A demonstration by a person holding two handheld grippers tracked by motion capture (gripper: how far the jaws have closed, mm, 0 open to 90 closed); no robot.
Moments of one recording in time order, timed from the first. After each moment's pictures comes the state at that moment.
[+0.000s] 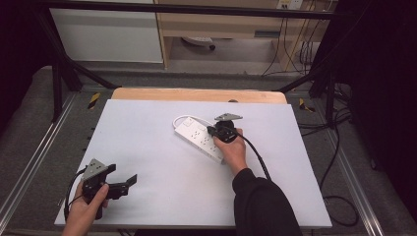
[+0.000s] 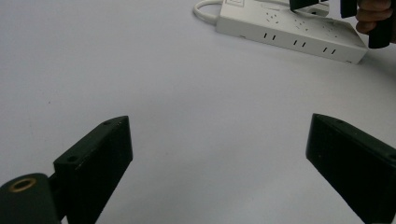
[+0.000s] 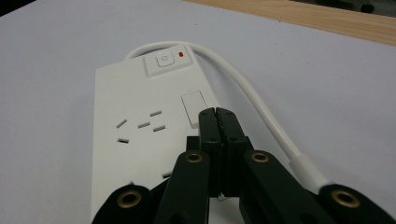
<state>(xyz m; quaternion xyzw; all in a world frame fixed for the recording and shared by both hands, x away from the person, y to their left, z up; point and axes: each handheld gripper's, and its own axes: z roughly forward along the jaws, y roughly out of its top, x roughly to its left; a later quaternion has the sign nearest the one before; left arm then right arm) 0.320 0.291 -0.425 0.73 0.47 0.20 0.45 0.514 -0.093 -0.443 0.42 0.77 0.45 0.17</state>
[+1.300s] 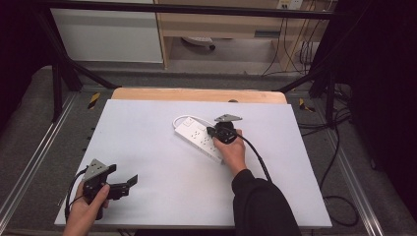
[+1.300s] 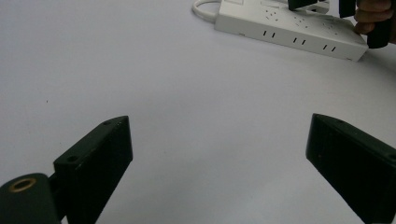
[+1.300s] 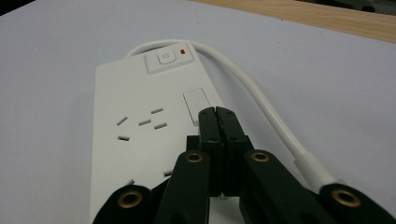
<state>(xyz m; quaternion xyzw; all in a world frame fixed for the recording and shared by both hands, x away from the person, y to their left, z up) 0.321 0.289 -0.426 0.73 0.47 0.20 0.45 0.513 -0.093 -0.447 0.42 0.77 0.45 0.17</state>
